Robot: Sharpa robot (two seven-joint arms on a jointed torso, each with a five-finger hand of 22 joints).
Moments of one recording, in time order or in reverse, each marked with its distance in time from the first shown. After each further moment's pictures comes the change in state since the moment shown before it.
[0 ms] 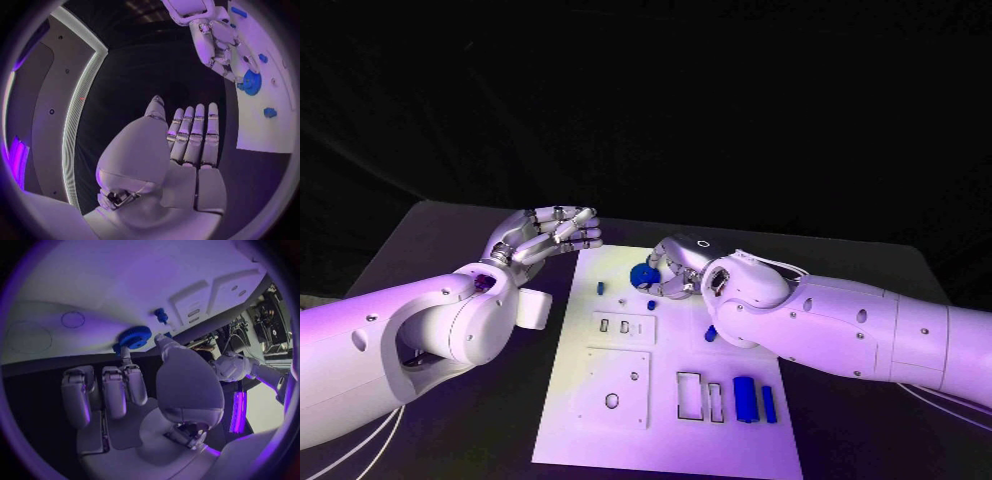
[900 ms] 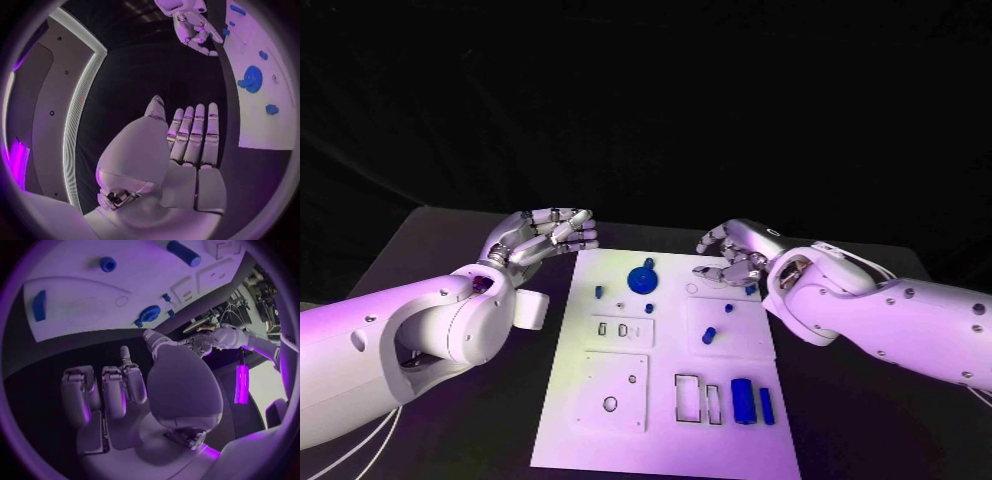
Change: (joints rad) left arm 0.000 -0.003 0.000 -0.016 0.000 0.001 -0.001; left_hand 0.000 0.000 -0.003 0.003 0.000 0.000 0.000 0.000 0.002 0.000 0.000 0.000 0.000 0.000 0.000 0.000 0.001 0.000 0.000 0.000 0.000 -0.001; right arm 0.041 -0.295 0.009 0.163 0.238 -0.090 0.164; right_hand 0.189 -0.017 0.062 -0.044 0.001 -0.004 0.004 -0.011 -0.029 -0.020 0.008 -0.023 0.000 0.000 0.000 0.000 0.000 0.000 0.000 0.008 -0.020 0.000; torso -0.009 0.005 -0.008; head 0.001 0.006
